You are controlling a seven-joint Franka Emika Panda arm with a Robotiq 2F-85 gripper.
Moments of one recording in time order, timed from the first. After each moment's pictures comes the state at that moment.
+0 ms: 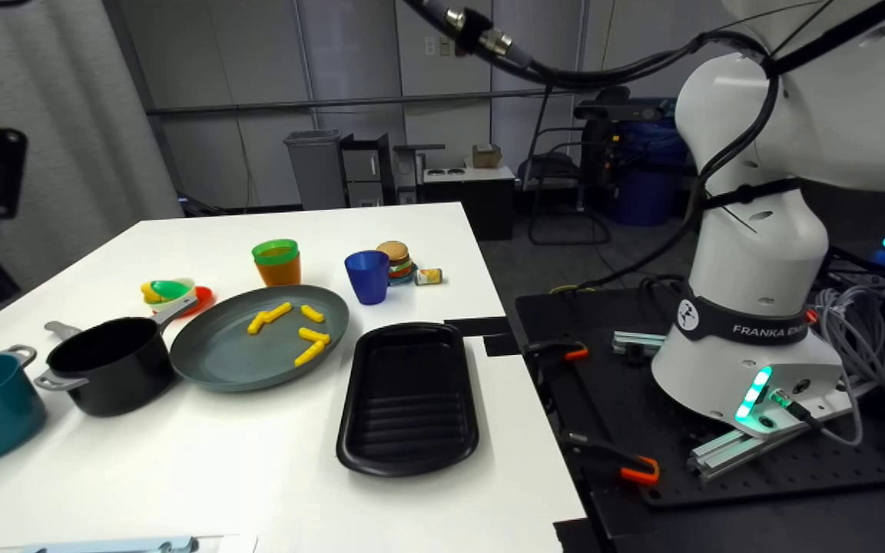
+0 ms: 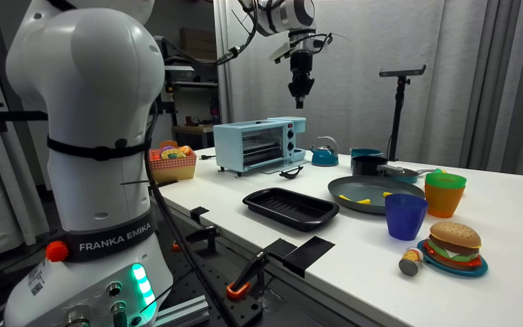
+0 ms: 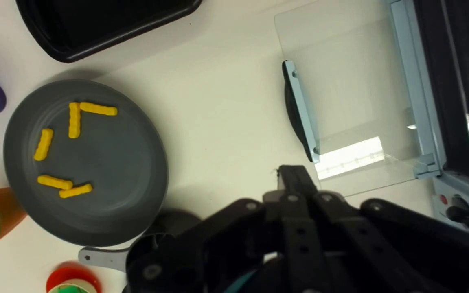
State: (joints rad) arm 0.21 0.45 0.00 -1.39 -0.04 1.71 0.58
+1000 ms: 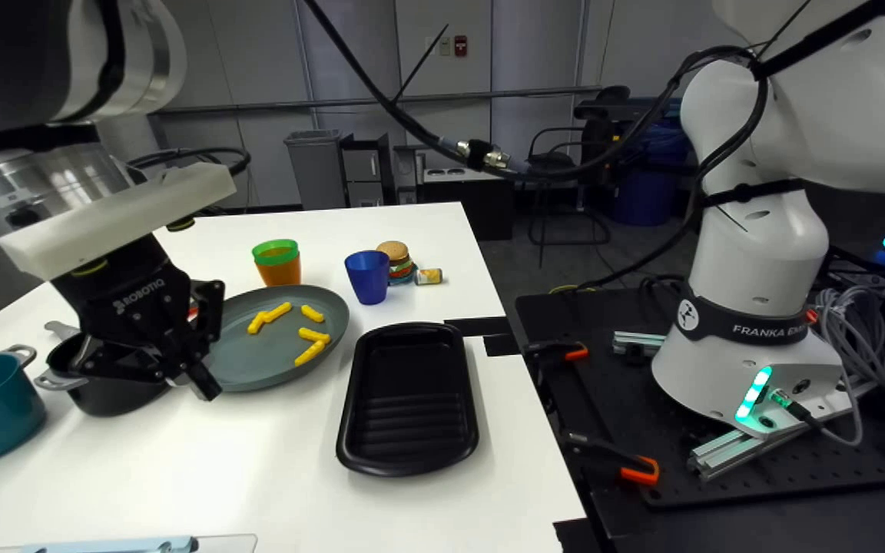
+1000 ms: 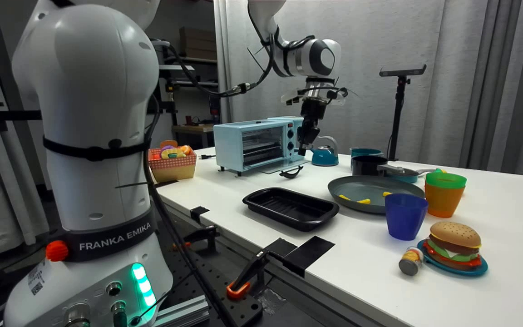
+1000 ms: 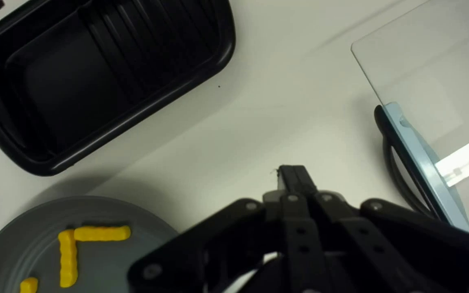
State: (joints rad) arm 0.11 0.48 -0.03 -1.72 0.12 1.91 0.59
